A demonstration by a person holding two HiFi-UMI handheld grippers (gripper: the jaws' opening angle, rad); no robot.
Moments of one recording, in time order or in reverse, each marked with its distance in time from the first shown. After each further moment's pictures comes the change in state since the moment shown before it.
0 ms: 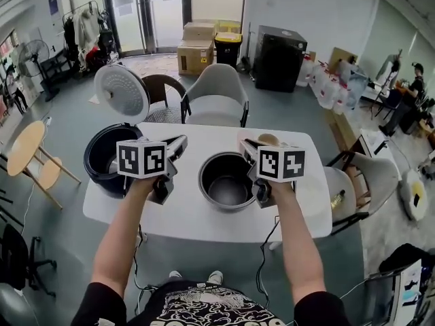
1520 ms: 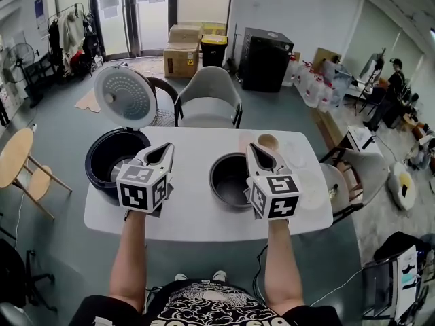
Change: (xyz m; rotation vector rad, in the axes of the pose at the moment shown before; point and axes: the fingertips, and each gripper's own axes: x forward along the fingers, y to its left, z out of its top) left arm -0.091 0.067 0.003 0.297 -0.140 0.164; right arm -0.016 0.096 0.010 -0.304 -0.285 -0.278
